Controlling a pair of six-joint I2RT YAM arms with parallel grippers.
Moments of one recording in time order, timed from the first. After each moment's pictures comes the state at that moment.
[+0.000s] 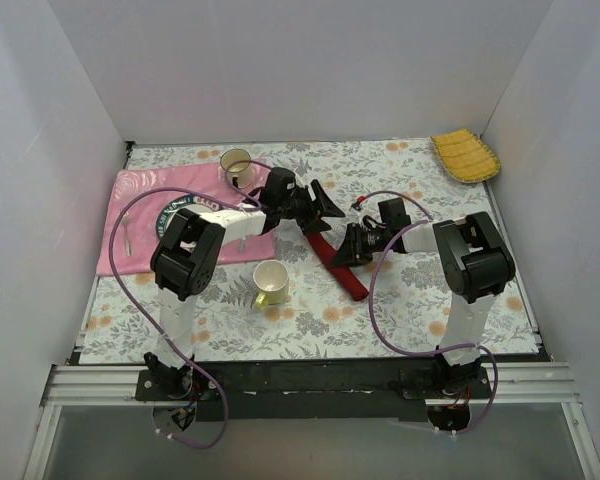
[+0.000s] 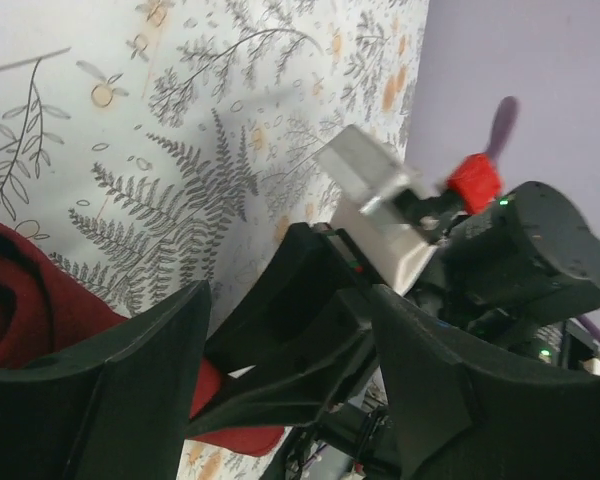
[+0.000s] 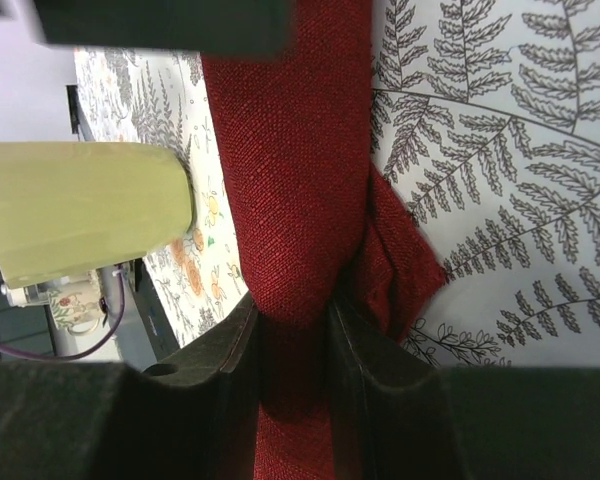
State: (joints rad) left arm -0.53 2.07 1.38 0.14 0.55 -1.05; right arm 0.32 1.92 0.92 0.06 -0.93 0.37
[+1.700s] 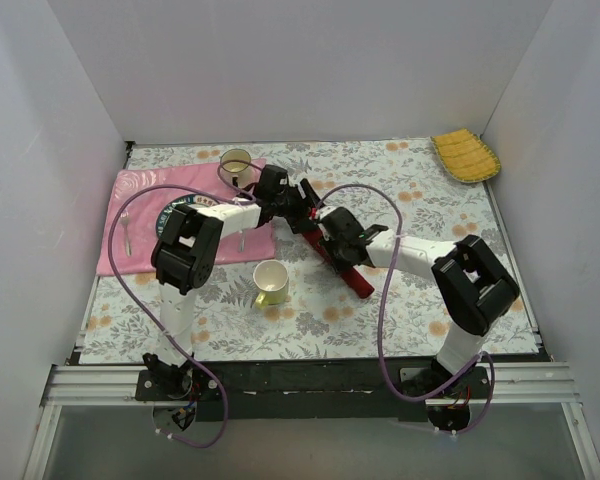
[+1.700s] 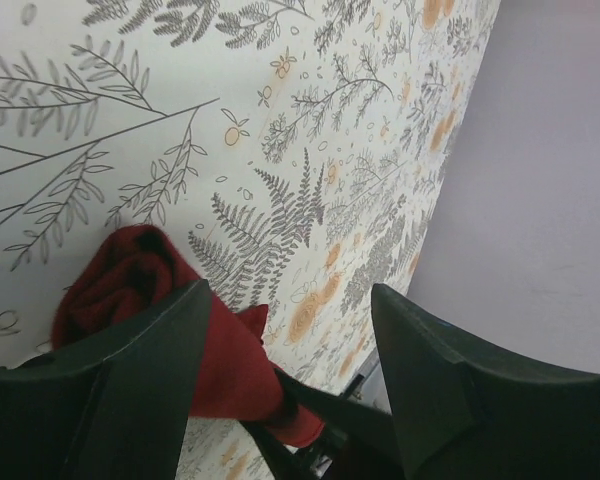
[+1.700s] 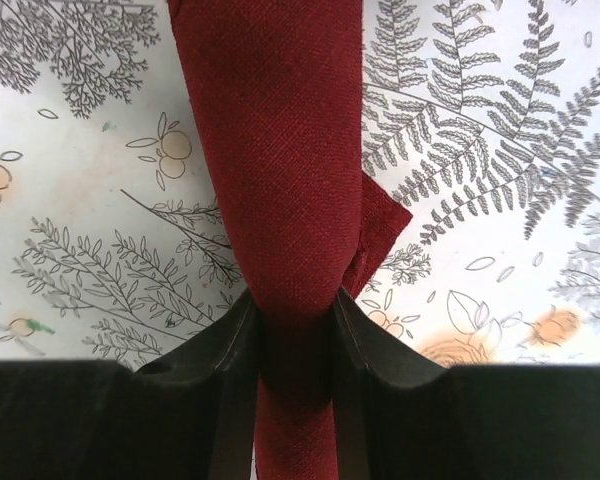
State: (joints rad) left arm -0.48 2.15 1.42 0.05 0.53 -1.05; right arm 0.78 1.75 1.06 -0.36 0.23 0.08
